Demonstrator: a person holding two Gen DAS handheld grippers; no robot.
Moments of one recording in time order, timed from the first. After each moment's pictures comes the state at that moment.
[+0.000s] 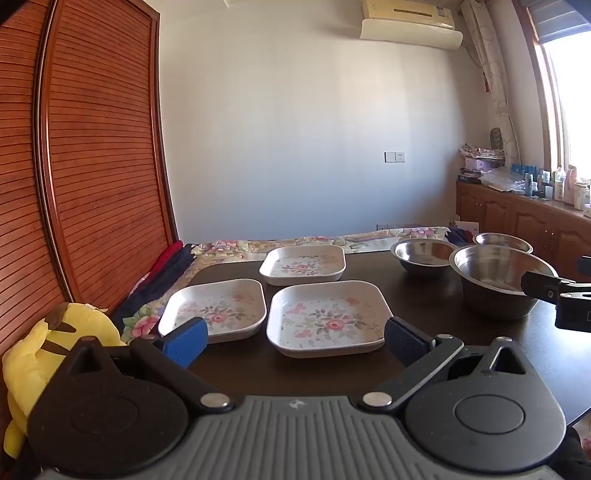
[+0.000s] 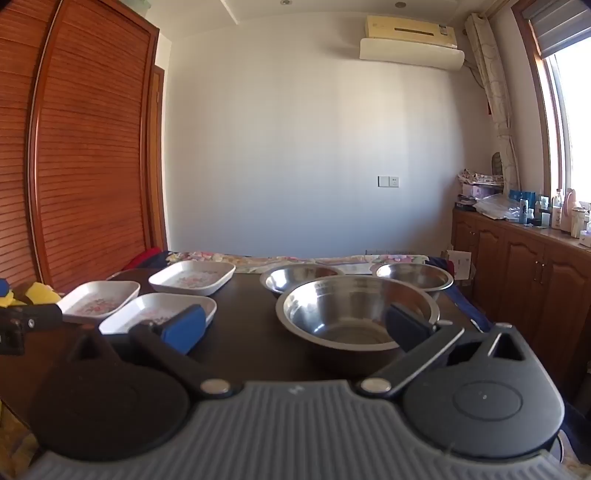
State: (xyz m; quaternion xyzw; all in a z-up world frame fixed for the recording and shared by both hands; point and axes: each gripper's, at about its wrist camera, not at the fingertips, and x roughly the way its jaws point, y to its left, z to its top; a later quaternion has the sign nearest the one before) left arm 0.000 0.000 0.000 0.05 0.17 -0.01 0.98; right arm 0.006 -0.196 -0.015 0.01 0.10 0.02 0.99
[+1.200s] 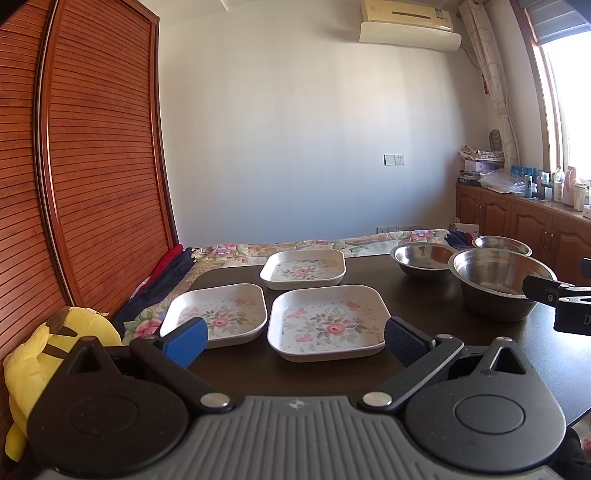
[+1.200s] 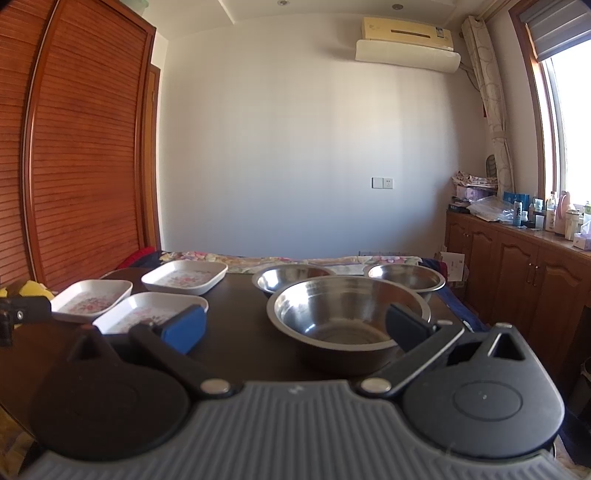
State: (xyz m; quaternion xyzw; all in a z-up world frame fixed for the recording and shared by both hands) left arm -0.001 0.001 0.005 0.05 0.16 -0.01 0.98; right arm 0.005 -0.199 -0.016 0.01 0.10 0.01 0.99
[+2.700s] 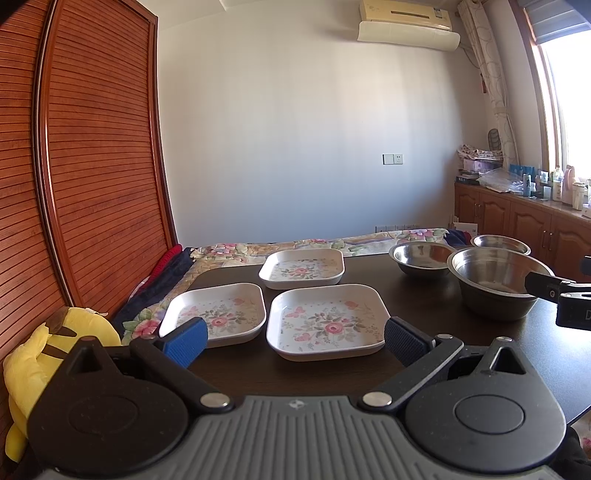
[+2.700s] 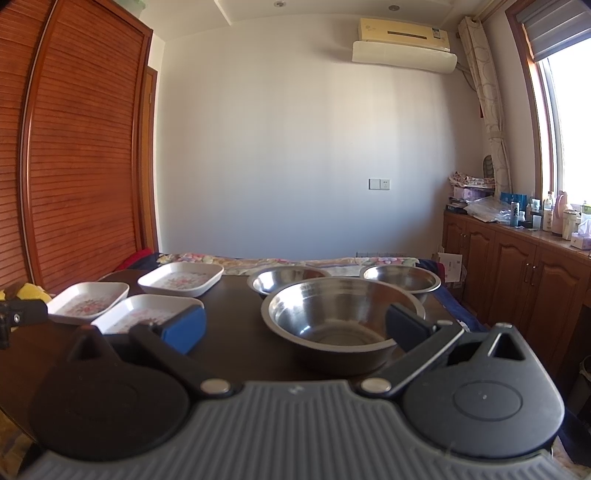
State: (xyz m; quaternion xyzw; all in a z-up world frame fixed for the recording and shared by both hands) left arm -0.001 -0.002 0.005 0.05 0.16 -0.01 0.99; right arm 0.003 -0.205 -0.016 0.01 0.10 0.01 0.99
